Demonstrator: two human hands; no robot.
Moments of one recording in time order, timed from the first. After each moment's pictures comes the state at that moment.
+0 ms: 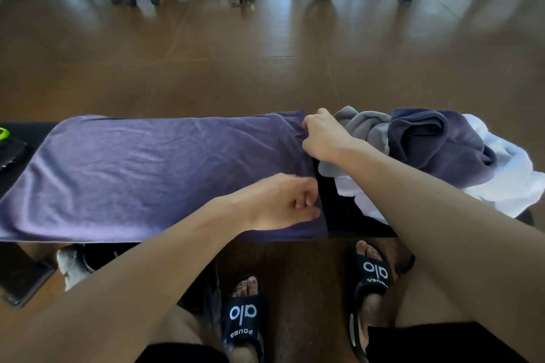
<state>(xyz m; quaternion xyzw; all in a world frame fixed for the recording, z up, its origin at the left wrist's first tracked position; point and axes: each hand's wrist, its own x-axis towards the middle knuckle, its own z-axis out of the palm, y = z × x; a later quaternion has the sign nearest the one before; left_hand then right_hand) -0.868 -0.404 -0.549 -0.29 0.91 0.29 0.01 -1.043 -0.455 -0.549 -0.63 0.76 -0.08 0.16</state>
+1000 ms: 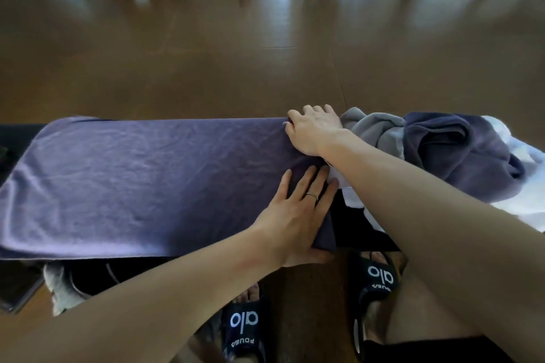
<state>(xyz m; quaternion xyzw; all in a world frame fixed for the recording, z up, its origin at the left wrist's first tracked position) -0.890 -0.393 -0.591 -0.27 0.96 0.06 0.09 -1.039 -0.508 -0.573 -0.66 0.74 0.06 0.07</state>
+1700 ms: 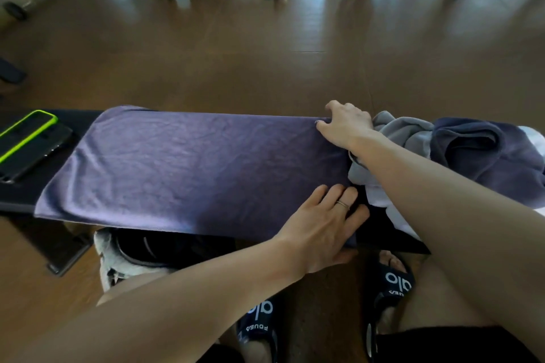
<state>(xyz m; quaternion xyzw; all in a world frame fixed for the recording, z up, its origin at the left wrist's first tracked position) -0.885 -0.363 -0.588 -0.24 0.97 -0.04 0.02 -1.046 -0.504 -0.564 -0.60 0.78 -0.07 0.15</state>
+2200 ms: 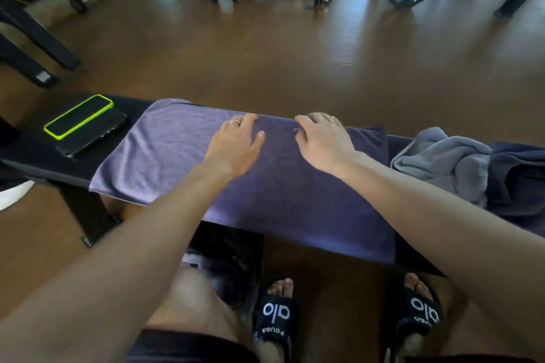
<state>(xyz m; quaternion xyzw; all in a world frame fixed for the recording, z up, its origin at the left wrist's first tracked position) -0.727 -0.505 -0.559 -0.62 0.77 0.08 -0.11 -0.934 -0.506 -0.569 -0.76 0.63 -0.14 0.06</state>
